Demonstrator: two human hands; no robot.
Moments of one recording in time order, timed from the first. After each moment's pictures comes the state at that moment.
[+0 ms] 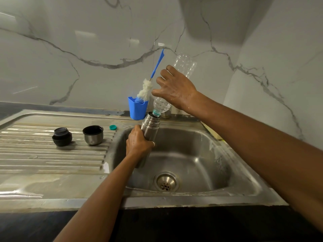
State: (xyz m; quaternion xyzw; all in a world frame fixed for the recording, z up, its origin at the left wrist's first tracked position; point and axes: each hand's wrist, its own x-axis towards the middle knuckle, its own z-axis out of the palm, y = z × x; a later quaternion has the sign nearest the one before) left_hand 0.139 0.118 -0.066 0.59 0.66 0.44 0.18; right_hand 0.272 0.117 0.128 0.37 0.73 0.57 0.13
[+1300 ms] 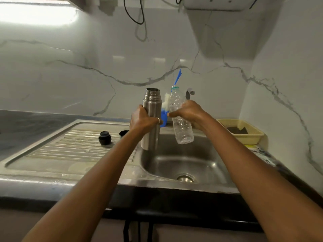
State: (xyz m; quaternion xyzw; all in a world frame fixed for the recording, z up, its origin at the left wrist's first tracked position) left_hand 0.092 0.040 0.051 0.54 0.65 0.51 0.14; right_hand 0.271 0.065 0.097 0.54 0.70 -0.28 -0.37
